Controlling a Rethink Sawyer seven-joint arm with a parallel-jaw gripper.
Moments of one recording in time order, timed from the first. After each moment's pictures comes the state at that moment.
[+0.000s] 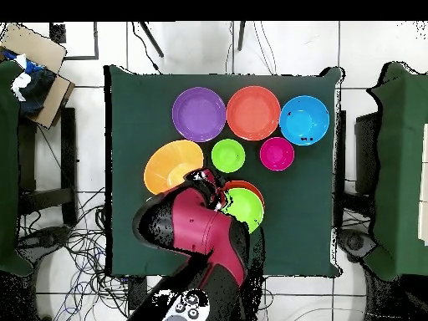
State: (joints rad) arm 0.29 -0.65 -0.59 1.77 0.11 0.25 2.71
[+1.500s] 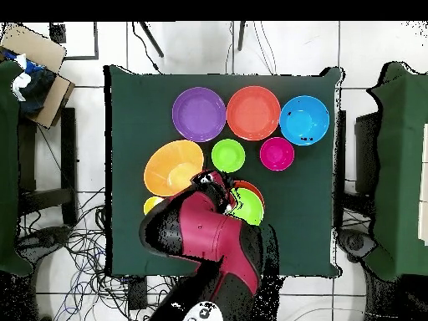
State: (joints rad) arm 0.24 -0.72 -0.57 1.77 -0.02 0.26 2.71
